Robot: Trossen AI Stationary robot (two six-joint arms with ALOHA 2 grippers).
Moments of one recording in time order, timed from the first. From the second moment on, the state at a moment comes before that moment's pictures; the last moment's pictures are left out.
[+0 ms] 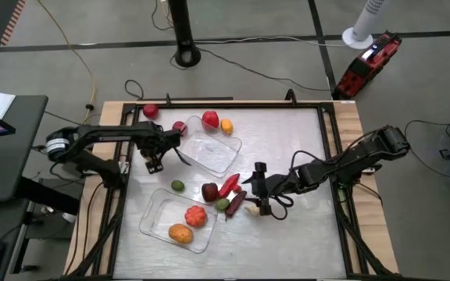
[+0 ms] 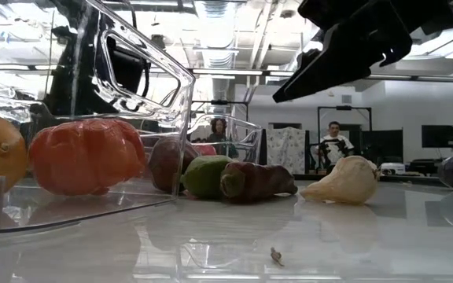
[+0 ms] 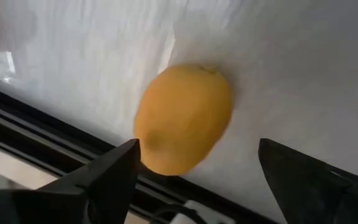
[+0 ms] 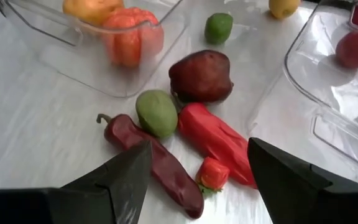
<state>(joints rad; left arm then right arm) 0.41 1.40 0.81 -1.17 -0.27 -0.02 0.29 1.46 0.76 0.09 0.27 0.00</state>
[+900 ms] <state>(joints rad) 0.42 1.38 0.78 -1.15 -0.27 0.08 0.29 1.46 0.76 0.11 0.27 0.01</state>
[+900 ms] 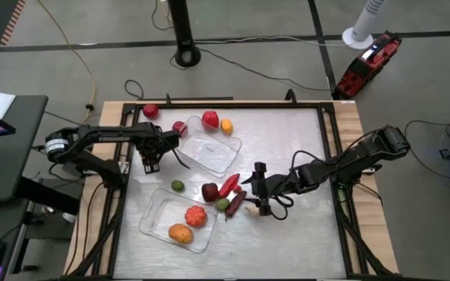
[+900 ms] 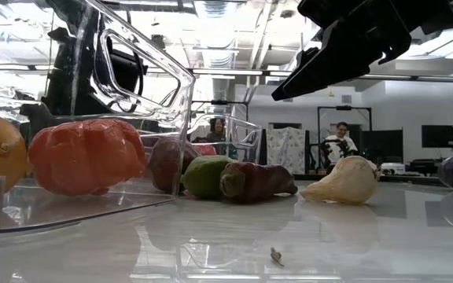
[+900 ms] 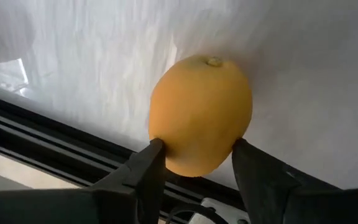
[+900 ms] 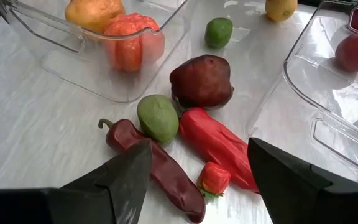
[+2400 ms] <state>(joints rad) 0.40 1.36 0.68 -0.99 -0.41 0.22 0.29 1.46 0.76 0.11 0.27 0.02</state>
